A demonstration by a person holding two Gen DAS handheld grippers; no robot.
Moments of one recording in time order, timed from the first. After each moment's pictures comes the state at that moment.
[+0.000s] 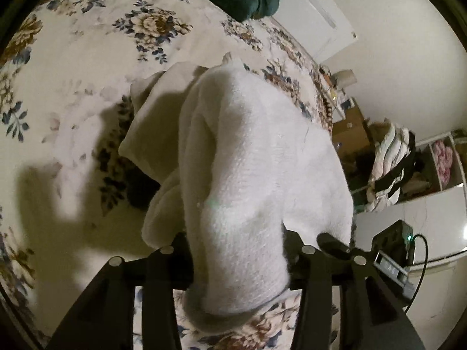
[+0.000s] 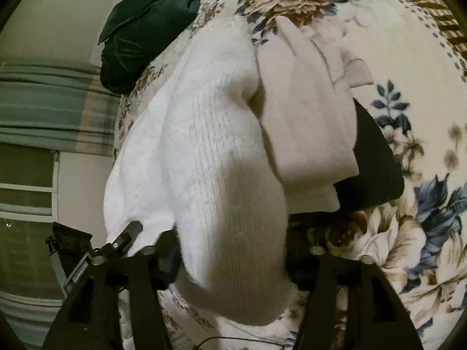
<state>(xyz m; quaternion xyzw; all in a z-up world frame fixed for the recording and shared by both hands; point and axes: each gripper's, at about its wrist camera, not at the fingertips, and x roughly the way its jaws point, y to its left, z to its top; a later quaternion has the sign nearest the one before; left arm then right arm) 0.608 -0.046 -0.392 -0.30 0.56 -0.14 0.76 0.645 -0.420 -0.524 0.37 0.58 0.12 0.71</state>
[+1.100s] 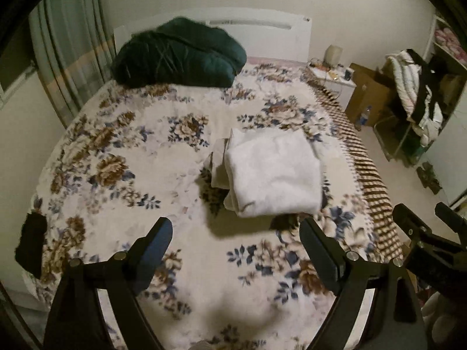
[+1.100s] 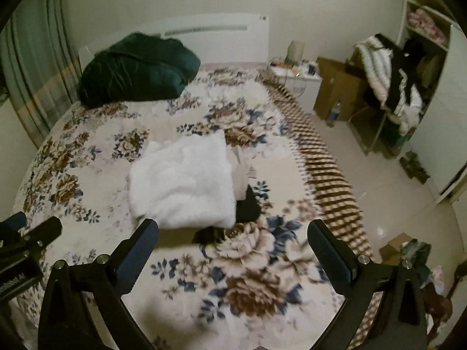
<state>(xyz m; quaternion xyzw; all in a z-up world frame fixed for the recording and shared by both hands) 0.411 -0.057 -0.142 0.02 0.46 -0.08 0.88 0.406 -0.299 -0.217 0.04 0.43 -0.12 0.89</state>
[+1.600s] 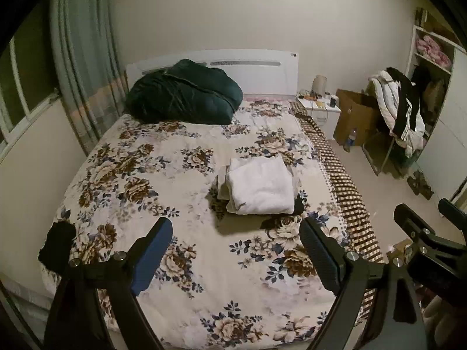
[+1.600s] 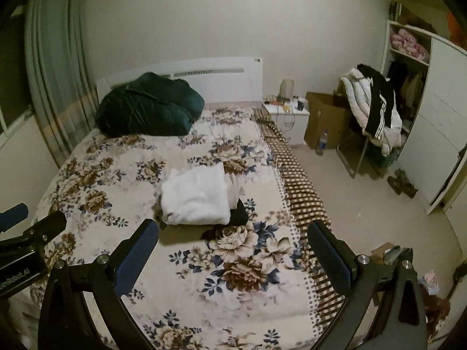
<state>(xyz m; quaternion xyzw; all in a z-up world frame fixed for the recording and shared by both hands) 0.270 -0.055 -0.010 0.02 0.39 -0.07 0.92 0.189 -0.264 -0.026 0.03 0.36 -0.12 0.93</state>
